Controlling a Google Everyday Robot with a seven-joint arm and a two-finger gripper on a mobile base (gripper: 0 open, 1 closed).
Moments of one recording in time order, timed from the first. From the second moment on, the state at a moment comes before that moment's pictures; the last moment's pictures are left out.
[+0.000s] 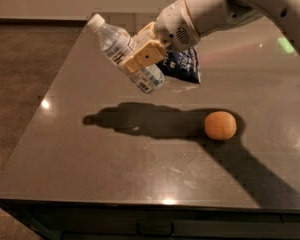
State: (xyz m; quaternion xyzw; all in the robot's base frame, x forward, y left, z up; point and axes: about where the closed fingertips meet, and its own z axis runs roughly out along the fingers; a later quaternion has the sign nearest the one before) arm 0.557 0.034 0.975 -0.61 0.63 0.32 0.36
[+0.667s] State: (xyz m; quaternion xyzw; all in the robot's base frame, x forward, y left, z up) arm 0.569 0.023 0.978 -0.53 0.60 0.39 0.45
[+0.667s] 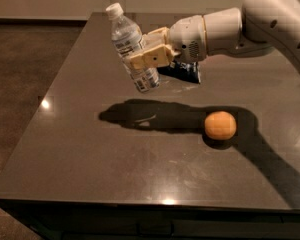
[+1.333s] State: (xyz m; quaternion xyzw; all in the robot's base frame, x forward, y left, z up) arm 0.578 0.024 0.964 -0.52 0.56 0.43 0.48
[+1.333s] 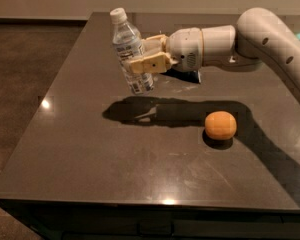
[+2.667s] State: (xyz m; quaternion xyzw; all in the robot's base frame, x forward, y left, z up) arm 0.585 0.028 0.933 -0.49 0.52 0.48 0.50
